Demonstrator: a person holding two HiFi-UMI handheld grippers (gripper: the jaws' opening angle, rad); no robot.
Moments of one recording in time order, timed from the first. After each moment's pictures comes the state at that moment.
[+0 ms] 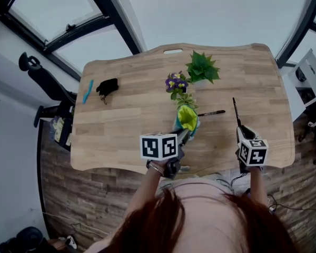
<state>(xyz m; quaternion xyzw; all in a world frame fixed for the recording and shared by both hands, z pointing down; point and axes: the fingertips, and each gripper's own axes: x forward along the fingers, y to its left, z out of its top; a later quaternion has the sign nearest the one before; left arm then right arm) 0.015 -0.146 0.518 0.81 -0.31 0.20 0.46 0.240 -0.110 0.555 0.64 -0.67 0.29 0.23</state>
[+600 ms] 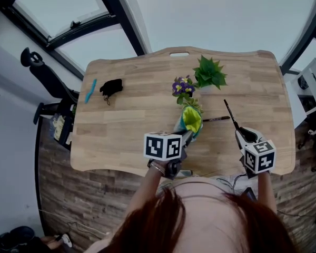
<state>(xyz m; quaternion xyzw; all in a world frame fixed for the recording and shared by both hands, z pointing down) 0.008 -0.163 0.516 0.82 -0.29 0.22 0.44 0.191 -0.132 0.503 0.55 -0.76 0.25 0.26</state>
